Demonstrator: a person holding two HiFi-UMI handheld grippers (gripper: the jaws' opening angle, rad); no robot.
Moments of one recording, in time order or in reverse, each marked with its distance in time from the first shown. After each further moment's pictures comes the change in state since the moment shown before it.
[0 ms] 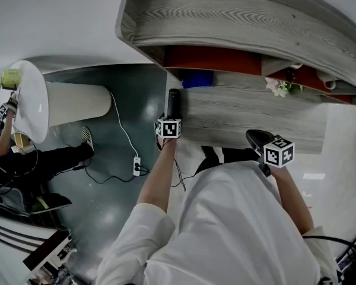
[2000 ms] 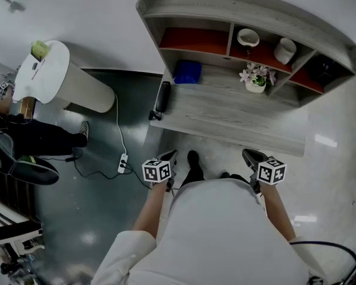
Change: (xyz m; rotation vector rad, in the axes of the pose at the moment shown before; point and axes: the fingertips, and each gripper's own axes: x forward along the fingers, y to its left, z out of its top) left arm -0.219 -0.215 -0.170 -0.270 -0.370 -0.342; right arm -0.162 0.000 -0.152 -0.036 -0.171 0.031
